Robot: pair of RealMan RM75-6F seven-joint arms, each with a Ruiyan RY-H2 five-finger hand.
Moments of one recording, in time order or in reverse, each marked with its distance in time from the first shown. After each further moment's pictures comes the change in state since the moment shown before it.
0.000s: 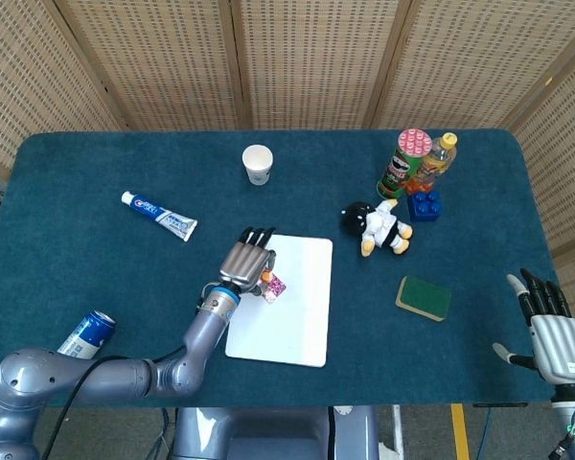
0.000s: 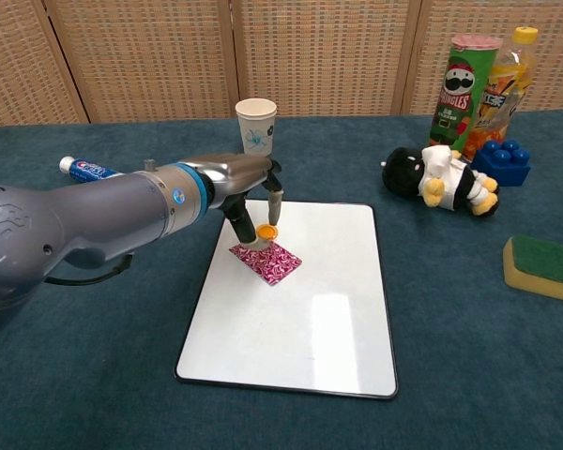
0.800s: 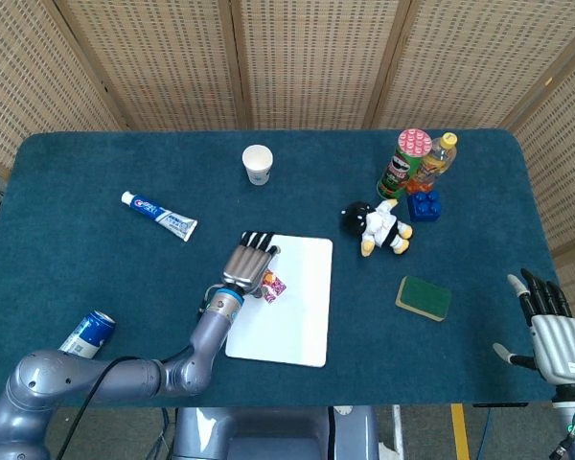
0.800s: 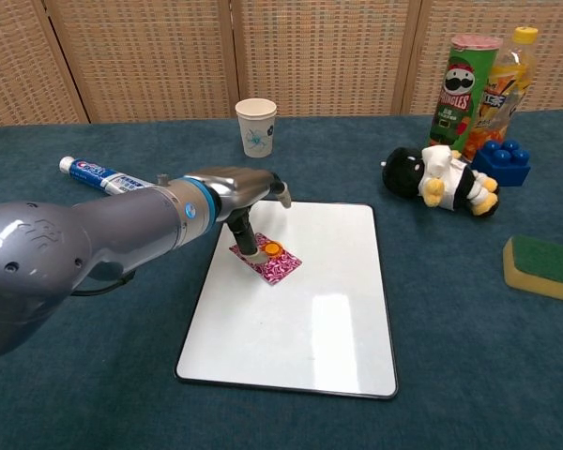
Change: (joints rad) left arm -0.024 -0.048 0.009 0.070 -0.048 -0.004 0.029; right arm 0.000 0.003 0.000 0.000 0.000 -0.002 0.006
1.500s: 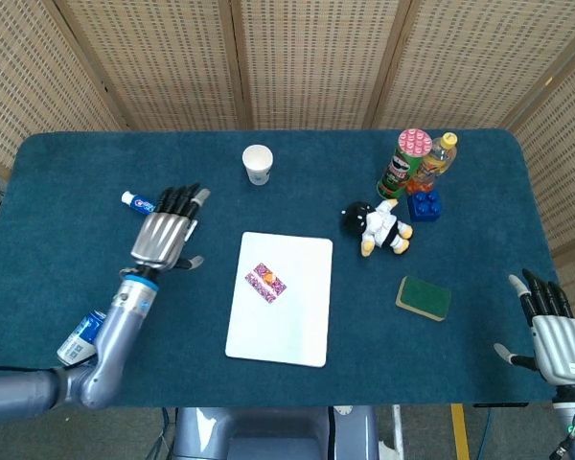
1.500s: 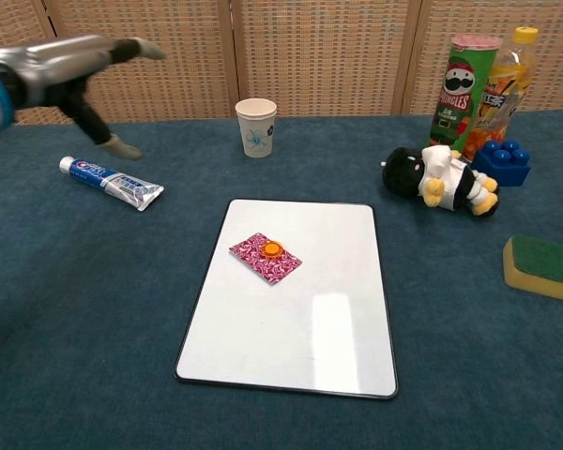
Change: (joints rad) left arm 0.296 0.482 0.059 -0.423 0.379 0.252 -0.284; right arm -0.003 -0.004 0.001 0.000 0.001 0.008 -0.015
